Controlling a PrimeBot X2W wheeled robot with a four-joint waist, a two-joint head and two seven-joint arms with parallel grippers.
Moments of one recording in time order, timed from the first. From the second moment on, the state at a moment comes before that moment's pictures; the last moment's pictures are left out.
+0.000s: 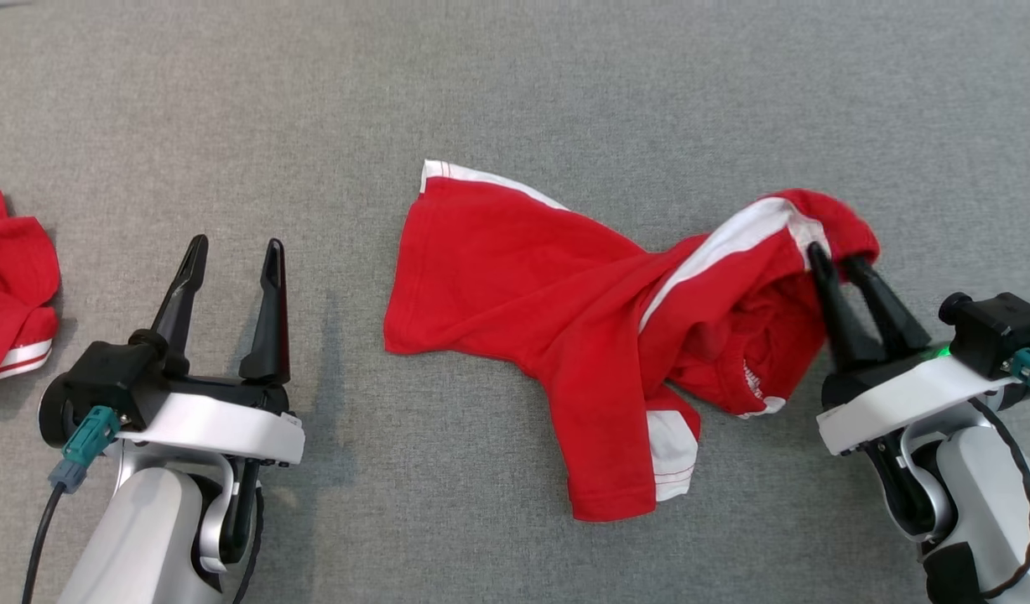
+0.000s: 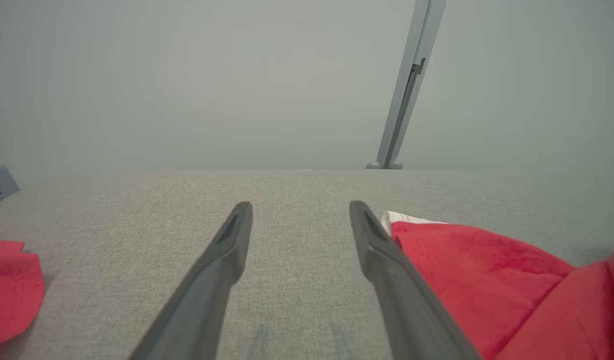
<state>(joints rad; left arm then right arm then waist) -0.30 0.24 -0.23 0.17 -0.42 0.08 -0.26 -0.41 -0.26 0.29 0.34 0.48 0.13 -0.23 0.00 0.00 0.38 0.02</state>
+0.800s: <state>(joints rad) -0.16 0.24 -0.25 0.18 -0.40 0.10 -0.26 -0.18 -0.19 0.15 0.10 0.35 0.13 -0.21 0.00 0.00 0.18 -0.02</state>
